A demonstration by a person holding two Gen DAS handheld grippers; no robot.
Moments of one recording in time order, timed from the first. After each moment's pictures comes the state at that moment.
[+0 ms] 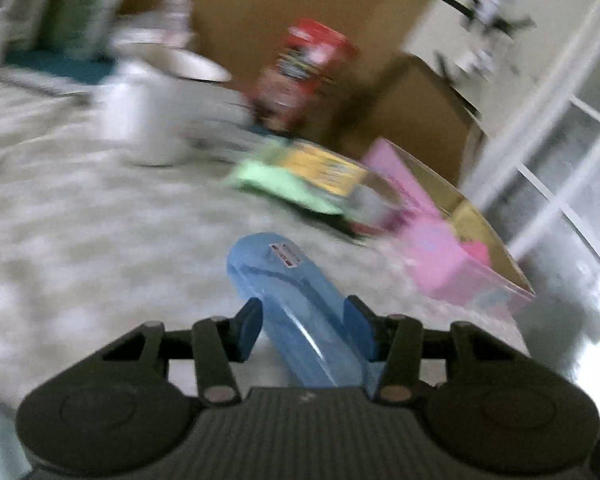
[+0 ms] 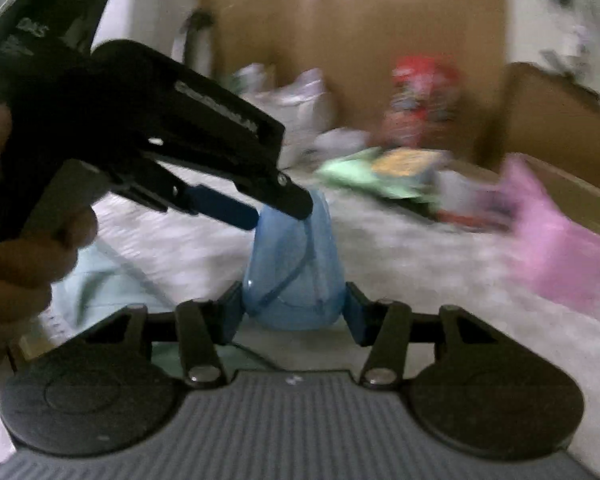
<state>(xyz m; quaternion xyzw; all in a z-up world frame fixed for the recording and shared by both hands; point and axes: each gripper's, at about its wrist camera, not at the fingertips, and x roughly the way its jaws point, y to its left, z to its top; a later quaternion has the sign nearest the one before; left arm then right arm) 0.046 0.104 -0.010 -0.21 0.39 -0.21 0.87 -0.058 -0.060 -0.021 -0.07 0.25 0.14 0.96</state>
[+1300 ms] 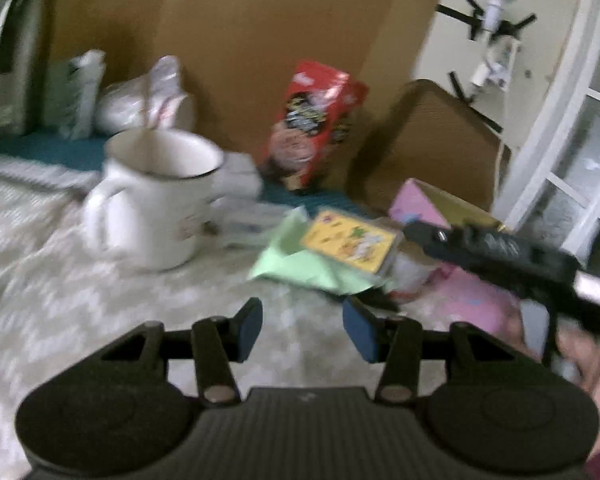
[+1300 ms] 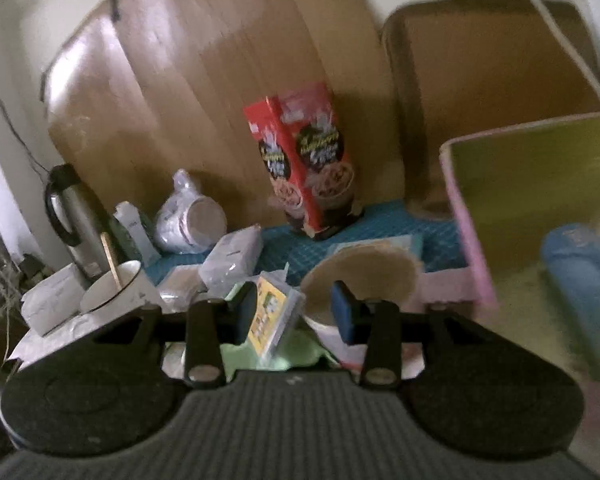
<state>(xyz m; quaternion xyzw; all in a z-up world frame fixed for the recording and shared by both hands) 0.099 0.070 0.013 -0.13 0.34 -0.19 0.91 0.128 -0.157 0.004 0.18 0.25 0.09 0.95</state>
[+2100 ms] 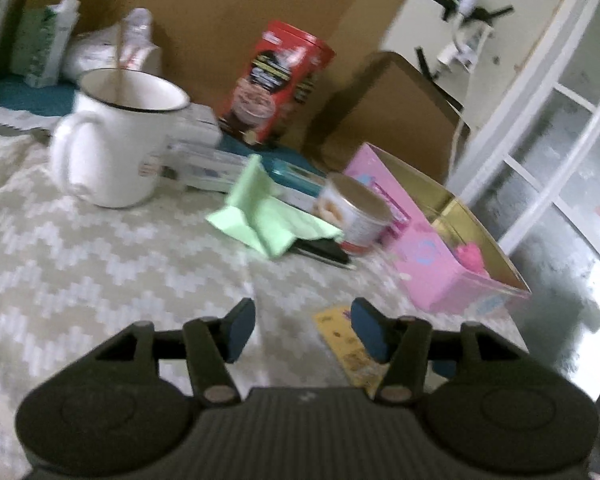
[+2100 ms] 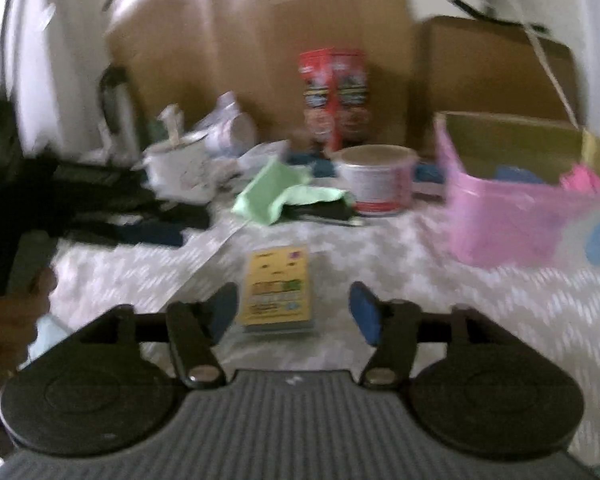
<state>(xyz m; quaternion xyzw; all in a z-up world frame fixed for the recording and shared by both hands) 0.081 0.084 -0.003 -0.18 0.37 -0.25 0.87 -0.023 -0.101 -0.015 0.04 0.27 0.10 0.96</state>
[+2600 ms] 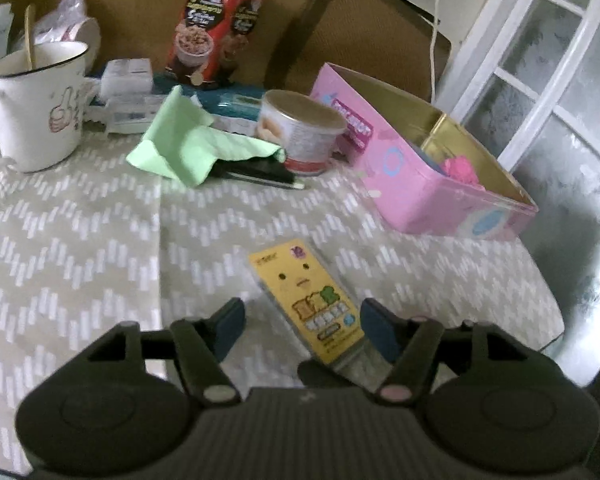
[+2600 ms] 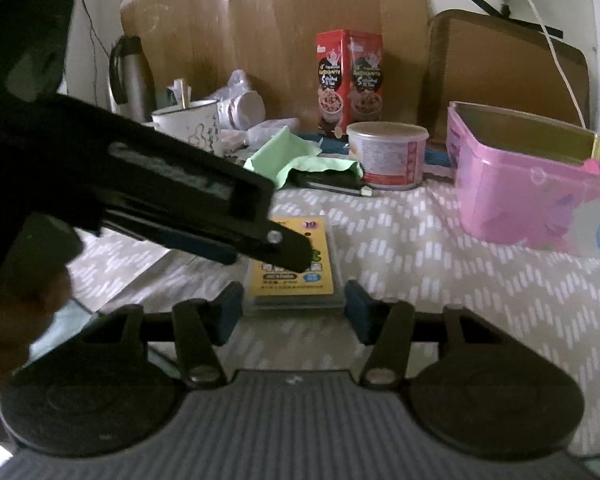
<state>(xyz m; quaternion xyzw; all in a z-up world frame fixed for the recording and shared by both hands) 0.063 0.005 -0.013 -0.09 0.44 -0.27 0.85 -0.030 -0.105 -0.041 0.02 0.27 0.10 0.96</state>
